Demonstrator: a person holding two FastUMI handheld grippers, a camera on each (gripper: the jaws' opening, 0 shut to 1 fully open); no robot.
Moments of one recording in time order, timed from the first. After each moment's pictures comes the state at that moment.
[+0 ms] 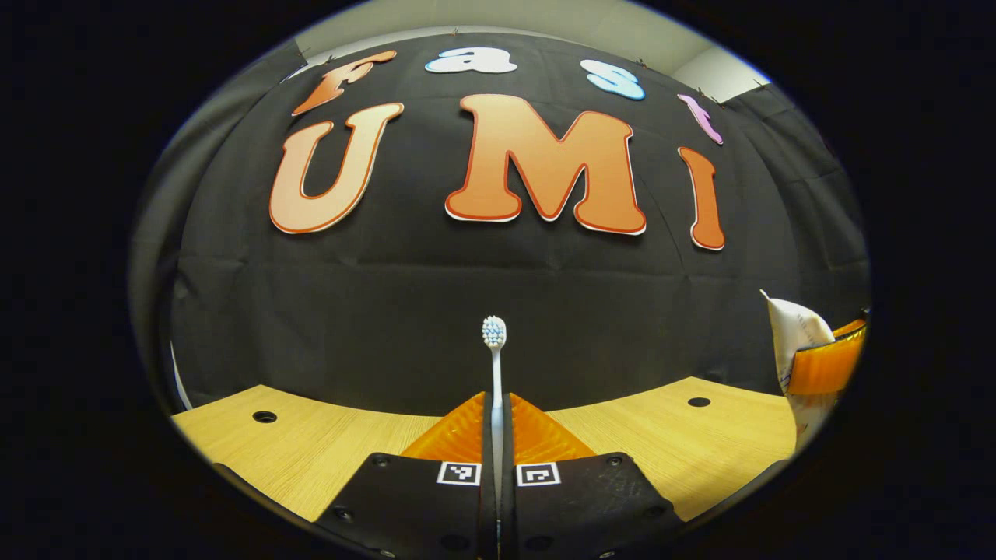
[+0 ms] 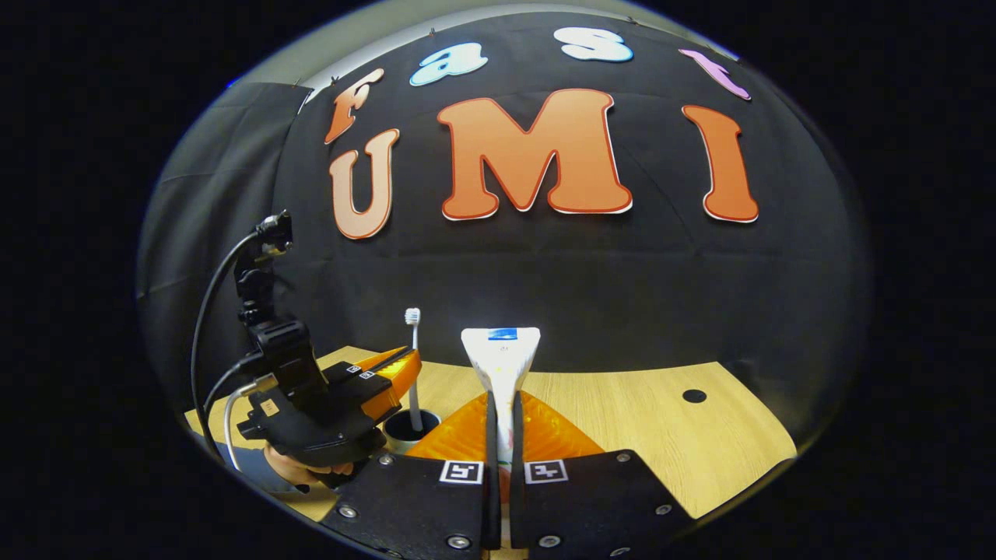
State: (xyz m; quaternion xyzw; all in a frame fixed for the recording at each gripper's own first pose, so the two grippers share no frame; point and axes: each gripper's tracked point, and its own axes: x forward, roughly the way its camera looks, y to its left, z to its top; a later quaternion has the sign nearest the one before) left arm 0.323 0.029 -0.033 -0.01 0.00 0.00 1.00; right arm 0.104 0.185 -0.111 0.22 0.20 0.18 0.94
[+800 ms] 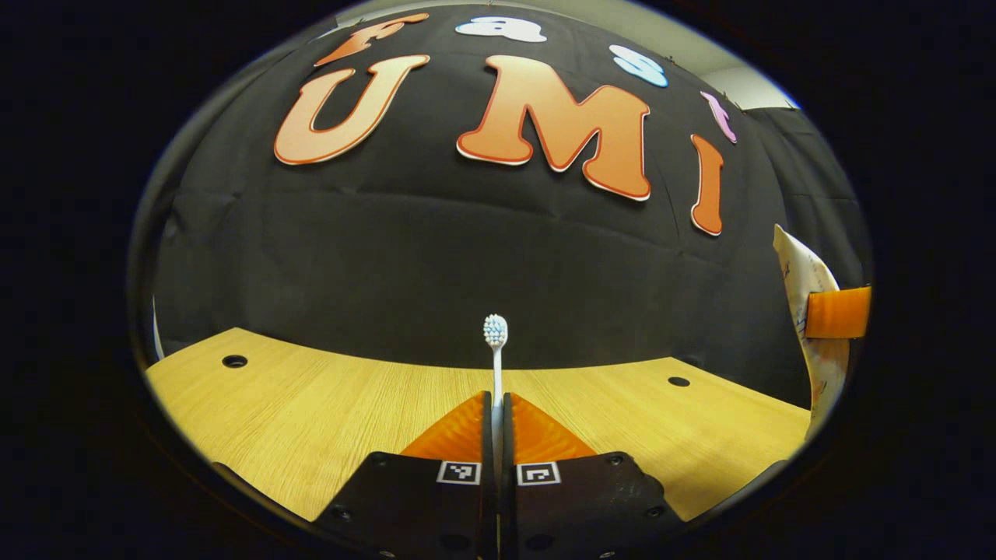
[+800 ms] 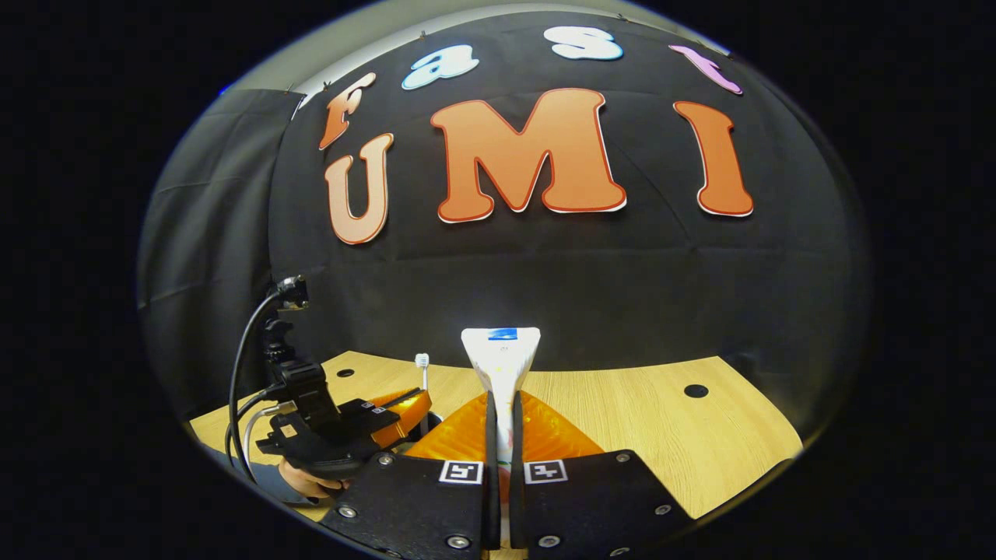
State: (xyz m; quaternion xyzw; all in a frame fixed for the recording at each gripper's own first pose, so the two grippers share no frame) left arm 0.313 0.028 -0.100 -0.06 0.08 -0.03 0.99; right arm 0.105 0.188 -0.119 0.23 0.22 0.17 0.93
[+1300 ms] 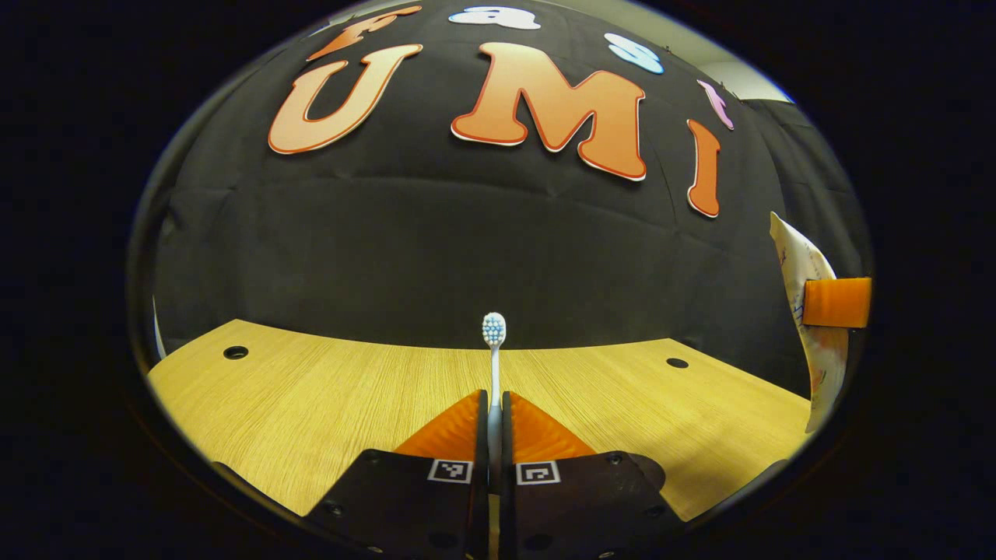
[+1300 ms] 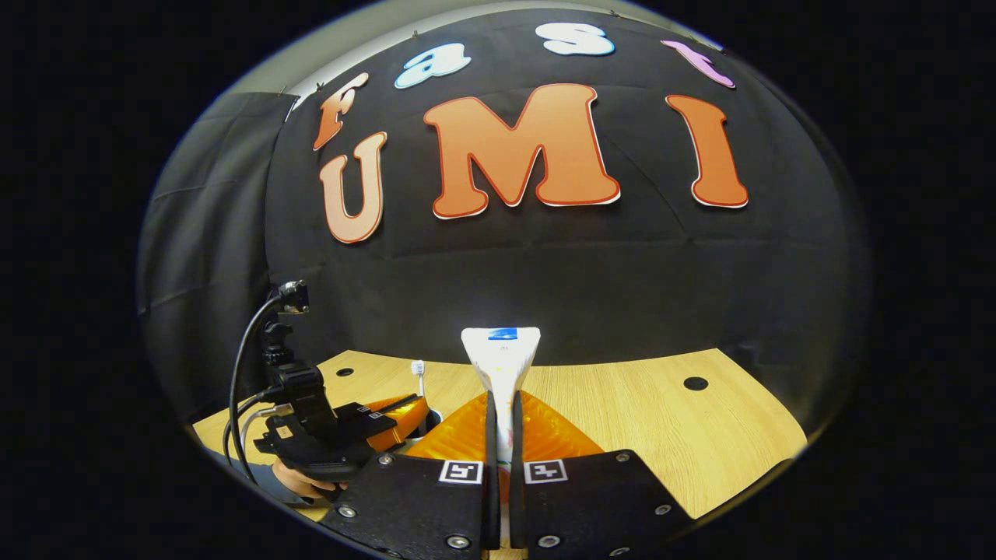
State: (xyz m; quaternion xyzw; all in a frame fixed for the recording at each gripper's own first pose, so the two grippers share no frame) left arm 0.299 0.021 -0.106 -0.05 0.11 -0.05 0.99; right arm 0.106 0.188 -0.123 0.24 0.23 0.17 0.93
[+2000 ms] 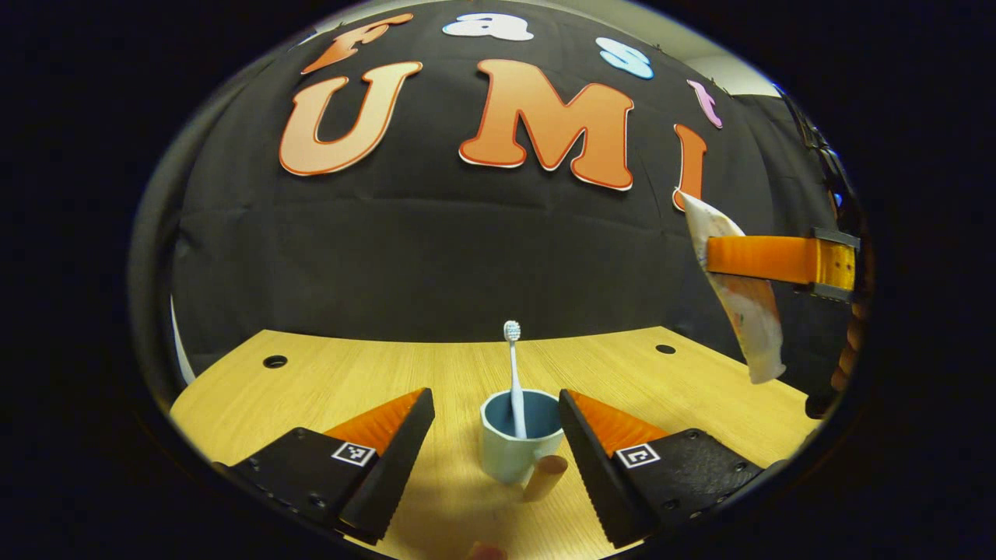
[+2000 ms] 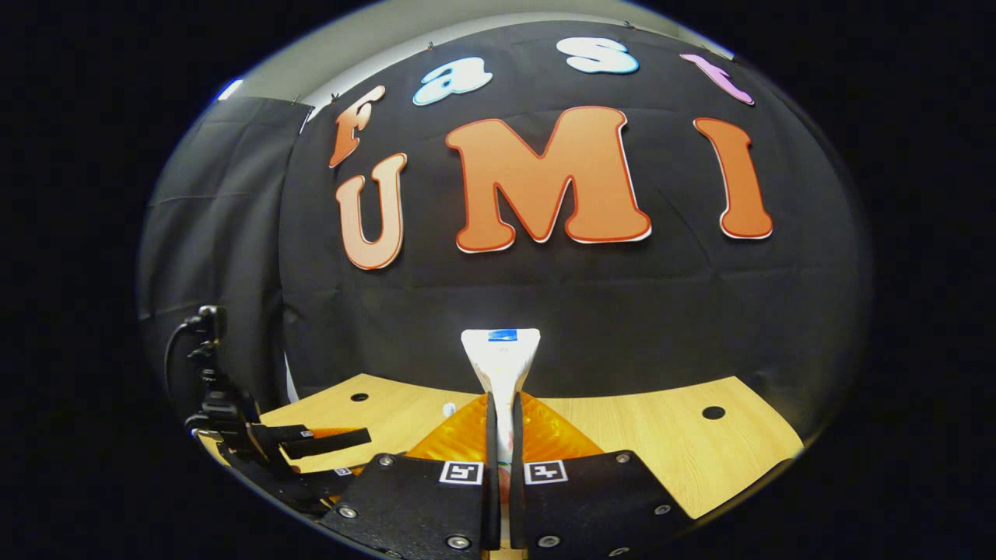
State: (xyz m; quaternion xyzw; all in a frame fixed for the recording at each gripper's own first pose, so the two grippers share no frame) left arm 0.215 0.064 -0.060 -0.02 0.12 -0.04 0.99; right arm 0.142 0.211 -0.069 0.24 0.17 0.19 0.94
